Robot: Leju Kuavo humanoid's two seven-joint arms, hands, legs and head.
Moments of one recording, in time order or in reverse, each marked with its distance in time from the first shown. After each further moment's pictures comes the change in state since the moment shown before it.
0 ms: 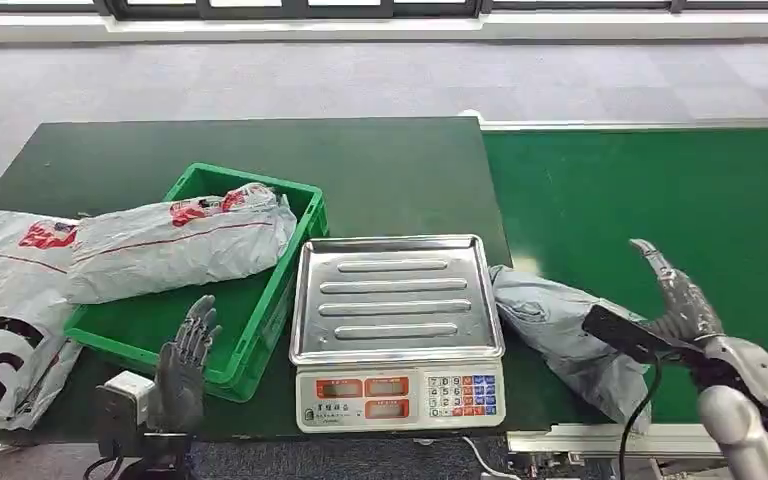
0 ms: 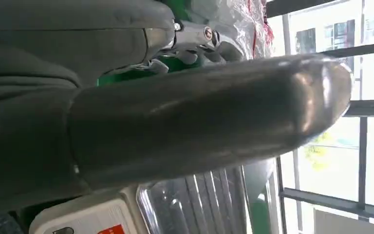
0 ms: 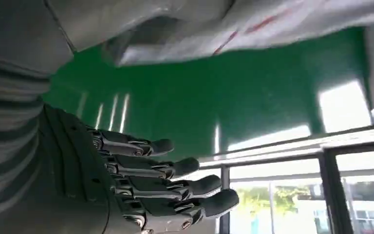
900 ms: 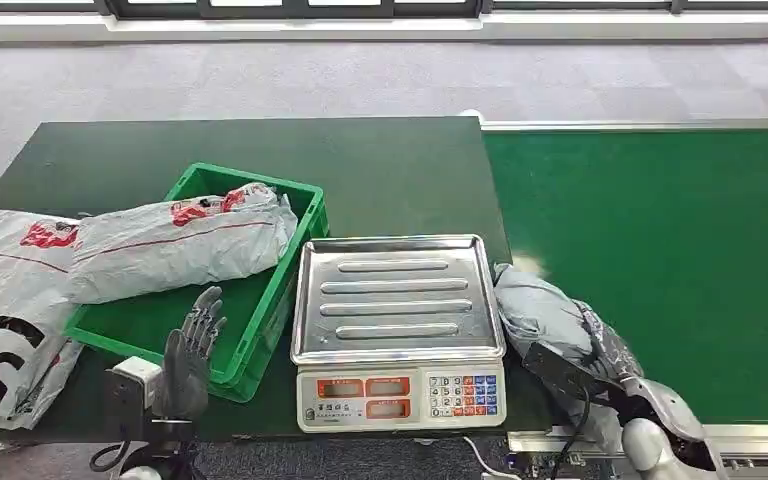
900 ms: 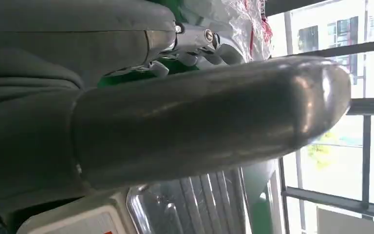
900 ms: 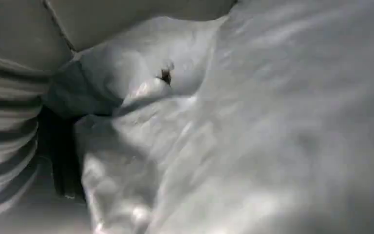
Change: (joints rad) left arm -0.043 0.000 0.000 0.028 -0.005 -0.005 0.027; right arm 0.047 0.187 0.039 0.169 0.114 0.015 0.064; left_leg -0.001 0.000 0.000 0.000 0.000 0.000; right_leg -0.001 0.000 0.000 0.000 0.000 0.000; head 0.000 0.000
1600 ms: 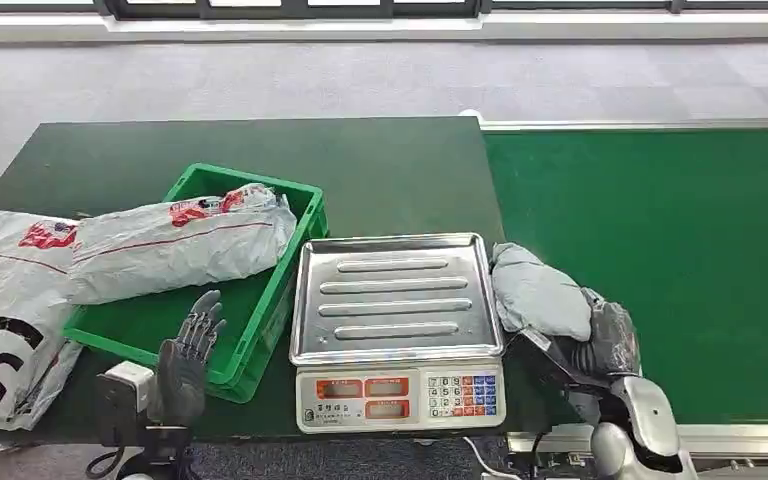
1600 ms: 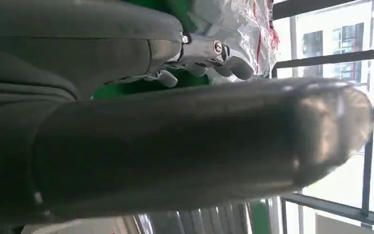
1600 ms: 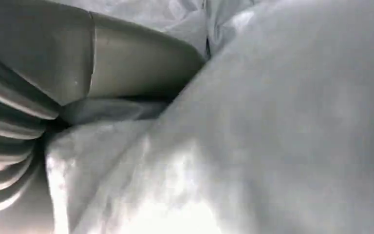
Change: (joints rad) left arm 0.026 -0.016 0.024 -0.016 0.007 0.014 0.006; right arm 0.015 0.113 -0.019 -0.073 0.182 -0.454 -0.067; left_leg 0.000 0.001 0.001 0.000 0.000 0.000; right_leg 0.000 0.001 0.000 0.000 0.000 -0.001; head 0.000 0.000
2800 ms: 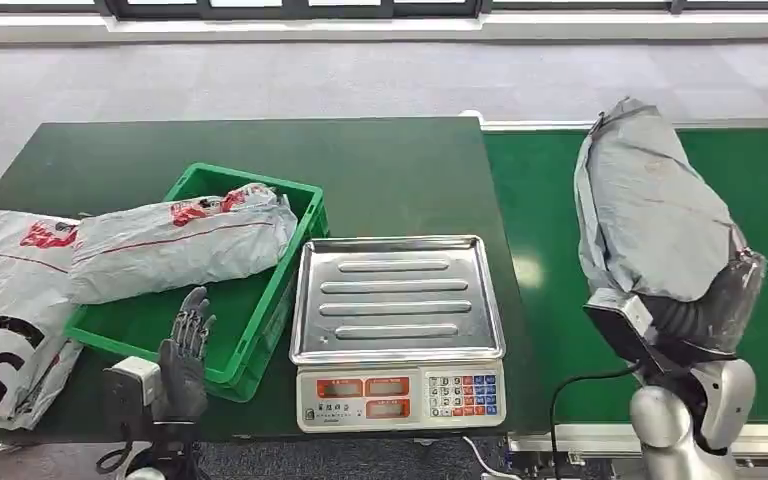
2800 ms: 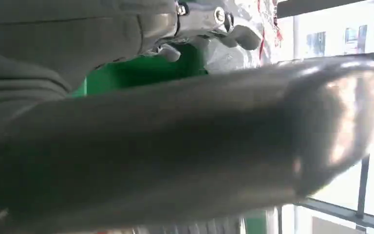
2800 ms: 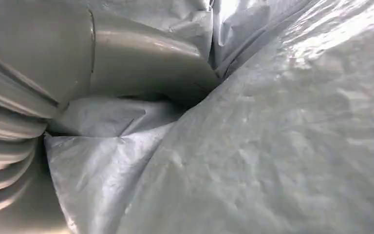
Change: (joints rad) left arm -0.024 -0.017 -0.002 0.041 0.000 -0.001 -0.001; right arm -0.061 0.051 -0.129 -0.330 -0.170 -0.283 -0.204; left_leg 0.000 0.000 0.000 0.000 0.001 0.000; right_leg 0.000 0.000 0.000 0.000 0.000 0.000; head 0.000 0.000
